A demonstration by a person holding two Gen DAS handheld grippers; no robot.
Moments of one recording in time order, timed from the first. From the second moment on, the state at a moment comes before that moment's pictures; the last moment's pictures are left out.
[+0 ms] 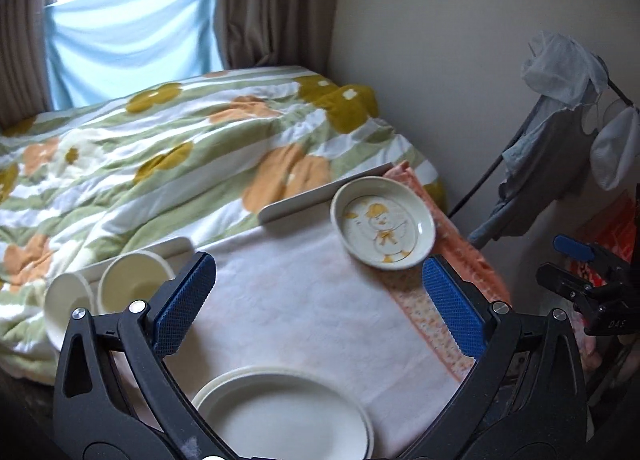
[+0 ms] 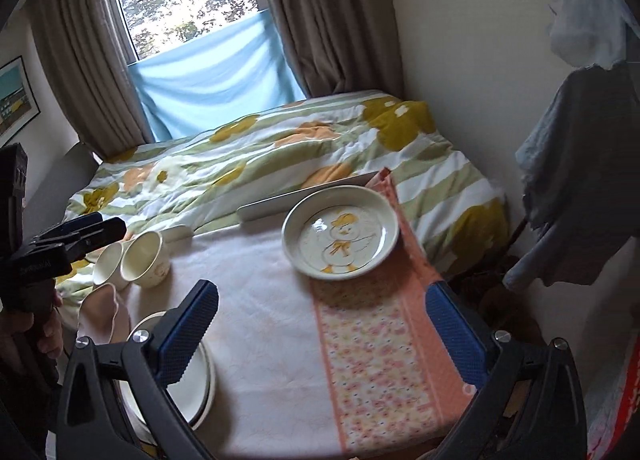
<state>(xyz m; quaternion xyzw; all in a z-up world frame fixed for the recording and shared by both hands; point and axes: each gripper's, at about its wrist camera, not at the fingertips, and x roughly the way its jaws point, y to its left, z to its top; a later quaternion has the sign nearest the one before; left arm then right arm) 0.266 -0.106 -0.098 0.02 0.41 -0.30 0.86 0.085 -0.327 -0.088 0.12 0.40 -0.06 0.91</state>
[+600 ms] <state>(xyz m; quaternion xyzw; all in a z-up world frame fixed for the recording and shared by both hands) 0.416 -0.253 -0.267 0.02 0.59 -0.35 0.73 0.205 -0.429 -0.252 0.34 0.48 -0.07 0.81</state>
